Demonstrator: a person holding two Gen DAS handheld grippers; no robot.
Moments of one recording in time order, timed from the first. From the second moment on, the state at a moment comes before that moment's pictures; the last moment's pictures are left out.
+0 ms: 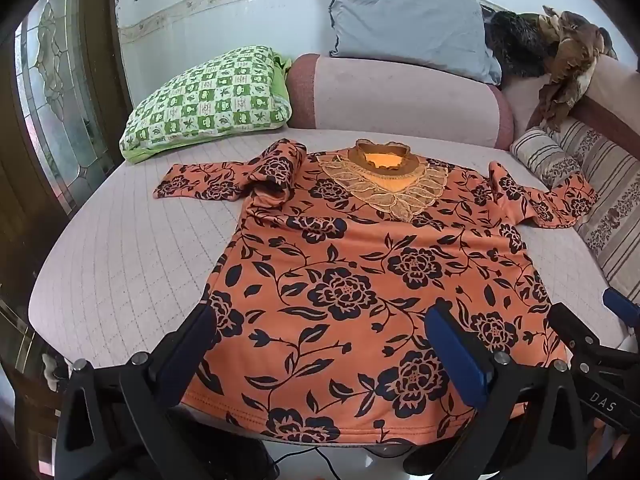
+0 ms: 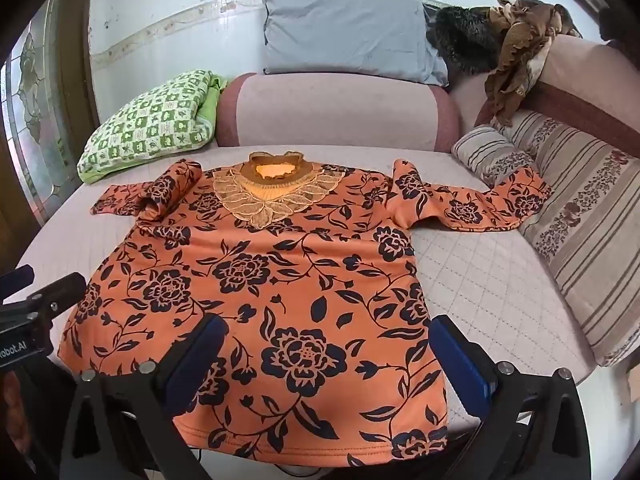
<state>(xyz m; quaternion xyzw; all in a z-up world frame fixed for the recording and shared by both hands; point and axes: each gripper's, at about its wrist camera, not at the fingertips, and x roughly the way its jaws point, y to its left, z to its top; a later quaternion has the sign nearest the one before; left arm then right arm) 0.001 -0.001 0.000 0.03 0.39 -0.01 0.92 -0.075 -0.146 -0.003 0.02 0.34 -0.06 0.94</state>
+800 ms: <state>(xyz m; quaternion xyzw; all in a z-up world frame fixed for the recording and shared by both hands) -0.002 0.004 -0.005 0.01 0.39 -0.02 0.92 -0.079 -0.141 0.001 0.01 0.34 -0.06 0.94</state>
